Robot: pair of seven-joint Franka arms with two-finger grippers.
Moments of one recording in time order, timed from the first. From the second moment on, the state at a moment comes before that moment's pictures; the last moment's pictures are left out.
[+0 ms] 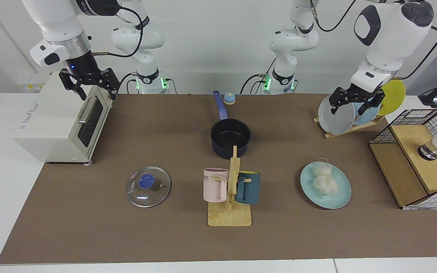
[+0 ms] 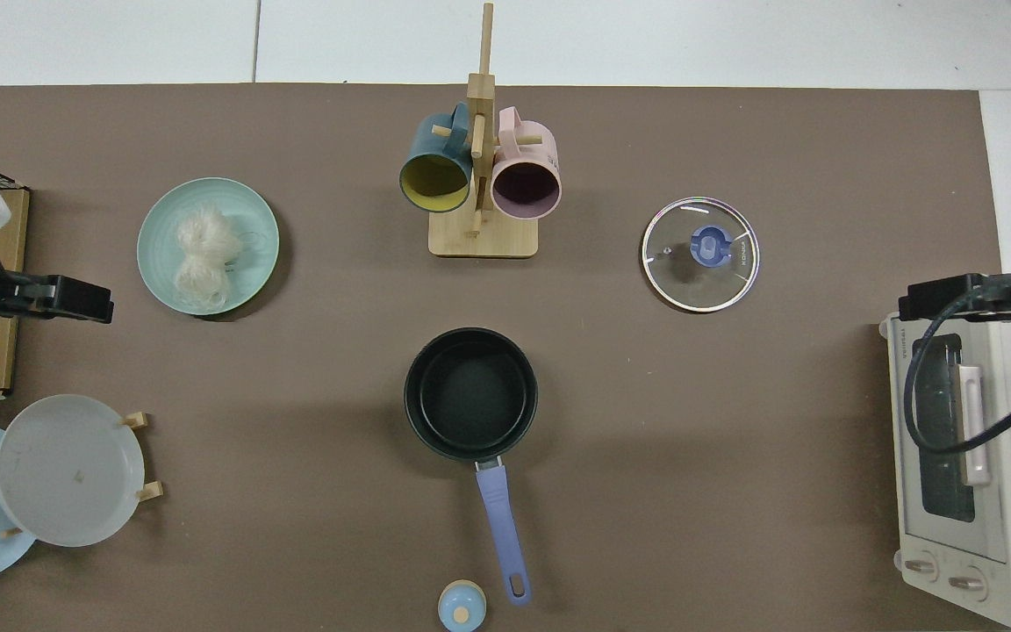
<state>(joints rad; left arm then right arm) 0.08 0.00 -0.08 -1.67 0.01 1.67 0.11 0.07 -0.07 -0.09 -1.65 0.02 1.63 0.03</state>
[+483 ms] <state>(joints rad) 0.08 0.10 -0.08 -1.53 0.01 1.60 0.10 0.07 -0.07 -0.09 -1.65 0.02 1.63 0.03</state>
